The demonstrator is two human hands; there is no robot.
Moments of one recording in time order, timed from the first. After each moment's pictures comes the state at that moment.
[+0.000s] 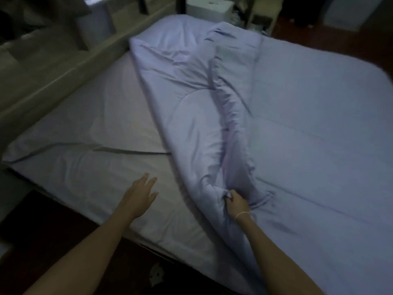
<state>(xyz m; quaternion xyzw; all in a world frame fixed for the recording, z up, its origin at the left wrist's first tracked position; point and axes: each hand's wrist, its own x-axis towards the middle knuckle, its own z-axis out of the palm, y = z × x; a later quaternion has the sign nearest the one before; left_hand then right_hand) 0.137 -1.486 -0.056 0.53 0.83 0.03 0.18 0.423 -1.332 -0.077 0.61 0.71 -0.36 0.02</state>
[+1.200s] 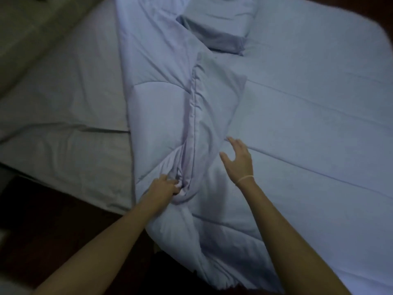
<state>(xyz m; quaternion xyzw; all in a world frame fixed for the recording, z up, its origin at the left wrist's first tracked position) 0.161 -1.483 -0.119 0.77 0.63 0.00 0.06 0.364 -1.333 -0.024 0.58 0.73 -0.32 -0.17</state>
